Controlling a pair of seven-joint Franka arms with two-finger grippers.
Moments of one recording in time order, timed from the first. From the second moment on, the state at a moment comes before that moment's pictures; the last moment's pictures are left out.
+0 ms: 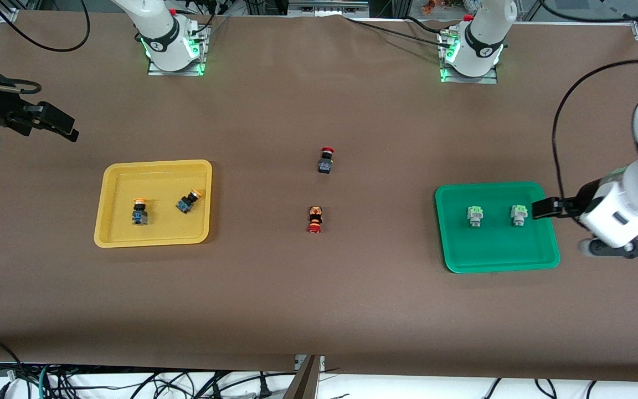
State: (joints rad) left arm 0.32 0.49 -0.53 -1.14 0.26 1.50 -0.20; right arm 0.08 0.04 -0.02 -1.52 0.02 1.54 0.19
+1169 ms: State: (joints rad) left arm 0.05 0.07 -0.10 -1.54 0.01 1.47 -0.16; right arm 0.08 0.04 -0.02 -1.52 0.02 1.54 0.19
